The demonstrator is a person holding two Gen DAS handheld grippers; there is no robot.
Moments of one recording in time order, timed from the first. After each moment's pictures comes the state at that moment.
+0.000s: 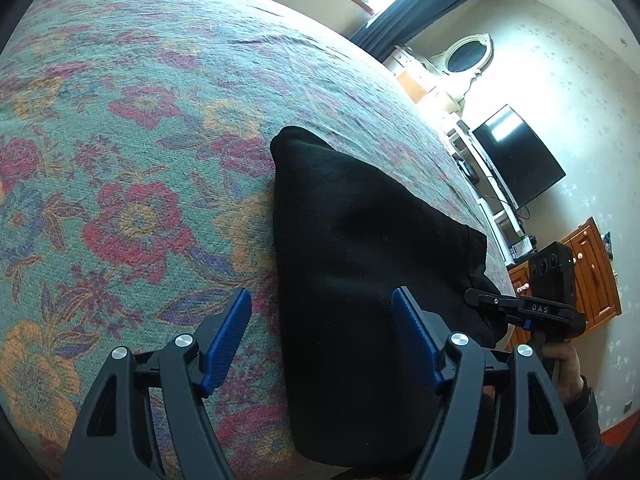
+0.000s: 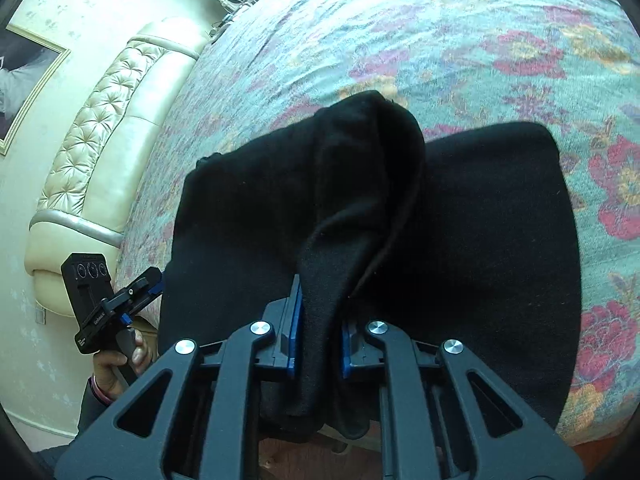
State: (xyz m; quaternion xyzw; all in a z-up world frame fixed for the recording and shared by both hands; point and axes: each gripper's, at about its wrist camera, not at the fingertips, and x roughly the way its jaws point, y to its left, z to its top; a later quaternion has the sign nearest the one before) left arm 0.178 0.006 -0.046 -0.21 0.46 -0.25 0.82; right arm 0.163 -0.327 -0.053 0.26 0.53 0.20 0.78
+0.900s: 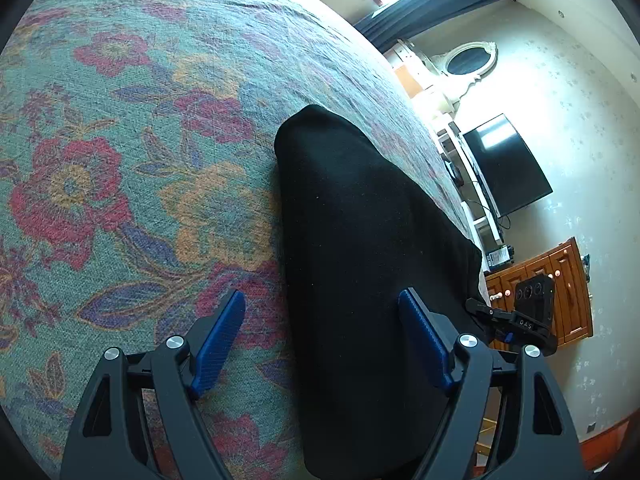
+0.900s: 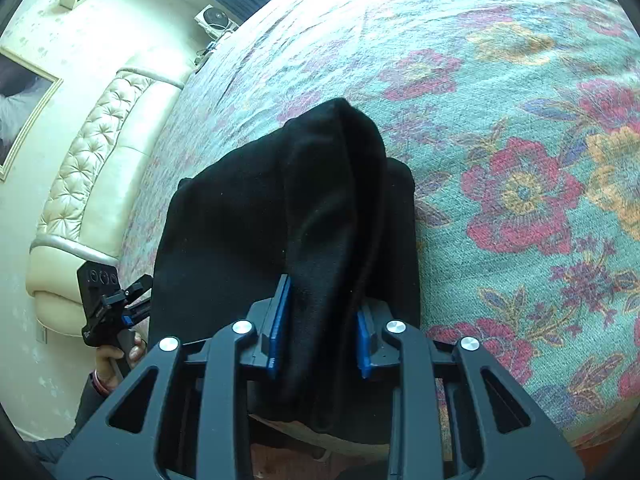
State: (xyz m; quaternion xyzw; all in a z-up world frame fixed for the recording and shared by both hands) left arm 0.197 -0.015 -0.072 -0.28 0.49 -0.27 0.78; right arm 0.153 -0.408 -0.069 0.29 0.51 0.17 0.79
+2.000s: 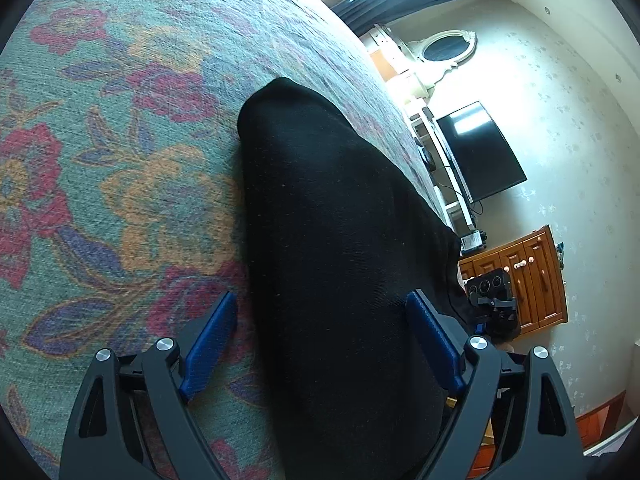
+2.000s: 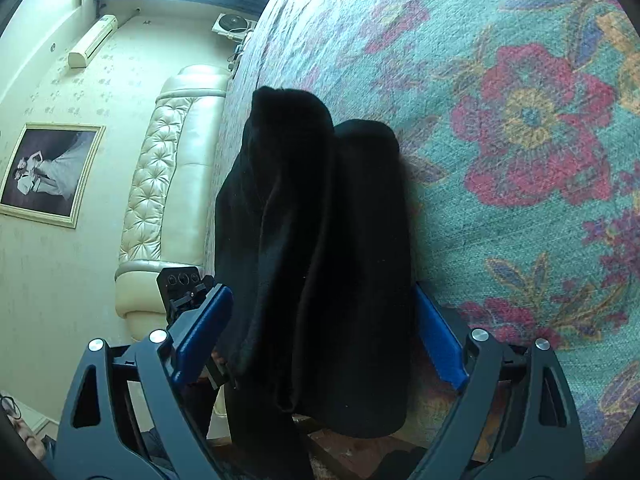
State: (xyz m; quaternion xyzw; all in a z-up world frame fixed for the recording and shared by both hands) left arm 0.206 -0.032 -0.083 -0.29 0.50 -0.33 0.75; right arm 0.162 -0.433 -0.119 0.43 0.52 0.27 0.68
